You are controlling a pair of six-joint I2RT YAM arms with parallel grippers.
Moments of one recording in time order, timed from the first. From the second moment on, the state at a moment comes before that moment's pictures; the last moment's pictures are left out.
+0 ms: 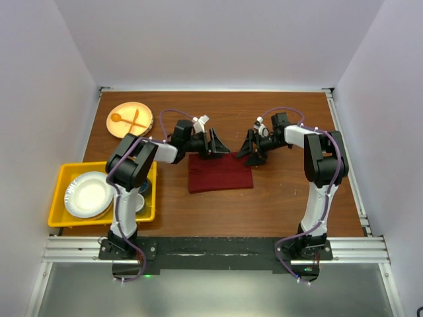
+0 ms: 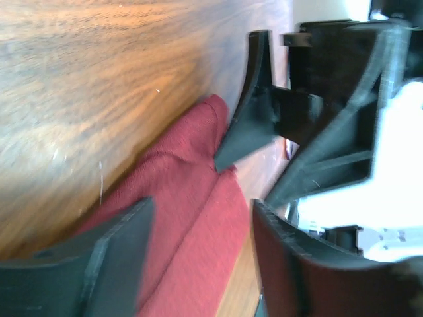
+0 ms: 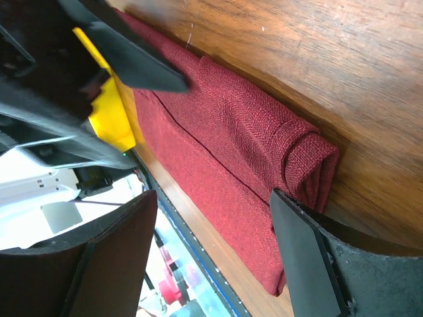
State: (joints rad) left arm -0.46 2.12 1.11 0.52 0.76 -0.87; right arm 0.13 2.06 1.28 -0.52 -0.90 0.31
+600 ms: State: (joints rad) left arm -0.33 2.09 0.99 0.67 0.89 -0.91; right arm 0.14 2.04 1.26 -0.48 -0.86 0.33
